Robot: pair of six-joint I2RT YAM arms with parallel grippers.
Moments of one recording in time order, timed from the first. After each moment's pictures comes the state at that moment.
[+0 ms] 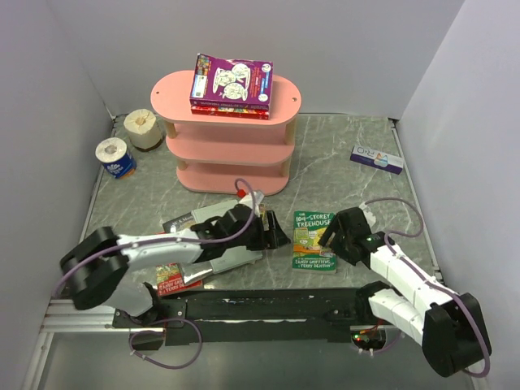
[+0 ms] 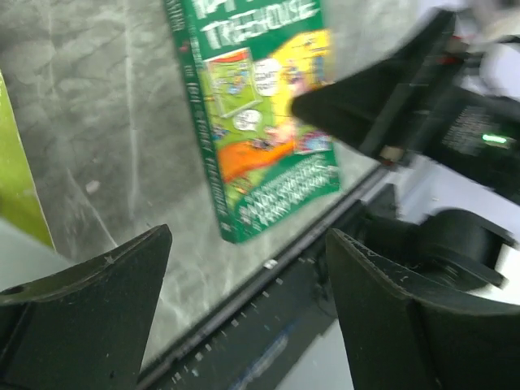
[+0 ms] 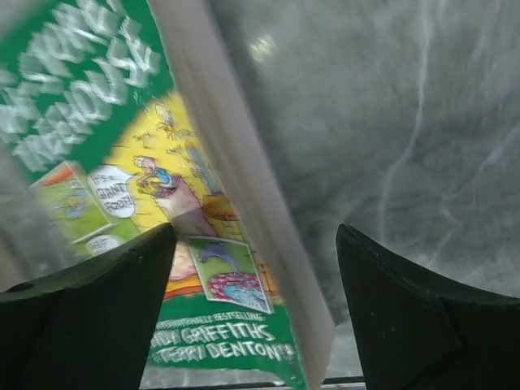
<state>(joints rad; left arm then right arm) -1.00 1.39 0.72 0.14 0.04 -0.99 0.34 0.93 0.42 -0.54 0.15 0.86</state>
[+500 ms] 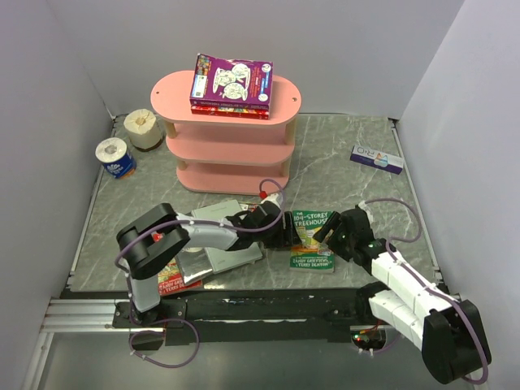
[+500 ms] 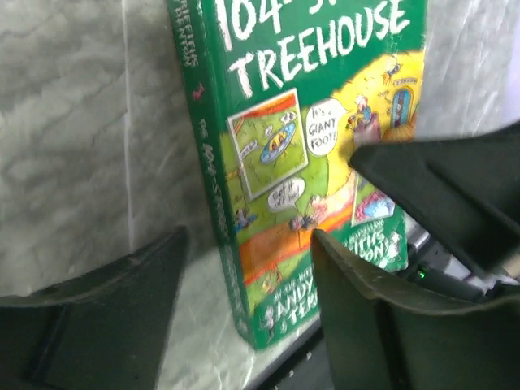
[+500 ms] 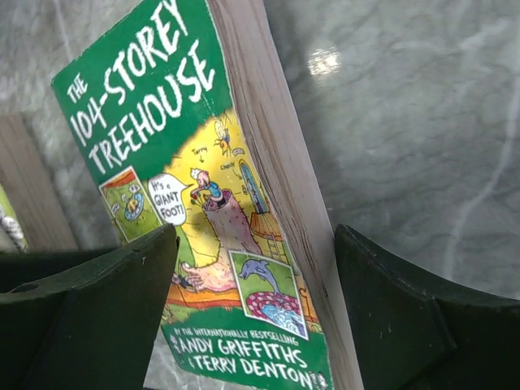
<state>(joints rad) -1.01 1.80 0.93 0.20 0.07 -0.98 0.32 0.91 0.33 -0.34 0.04 0.90</state>
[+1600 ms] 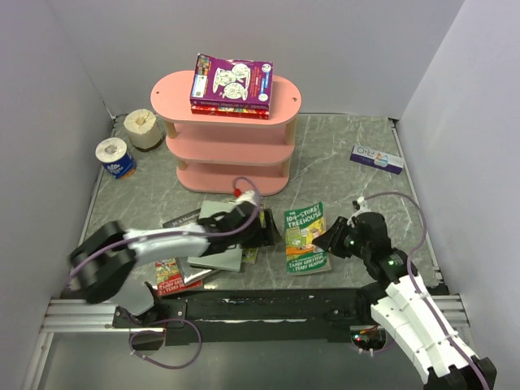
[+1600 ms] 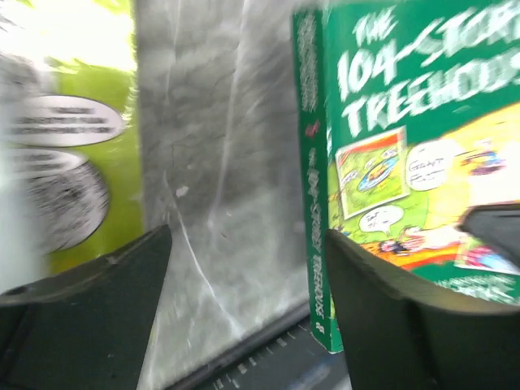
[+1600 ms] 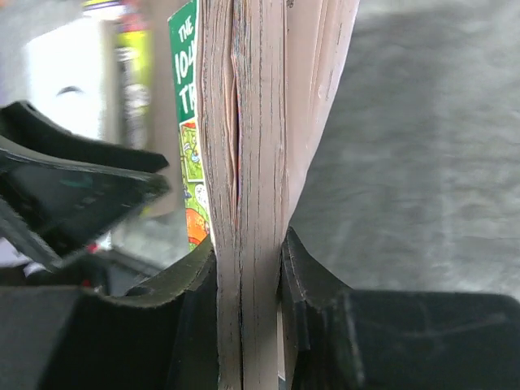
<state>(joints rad) -1.00 1.57 0.83 -0.03 -0.08 -0.99 0.32 0.54 0.39 -0.53 -0.23 0.74</state>
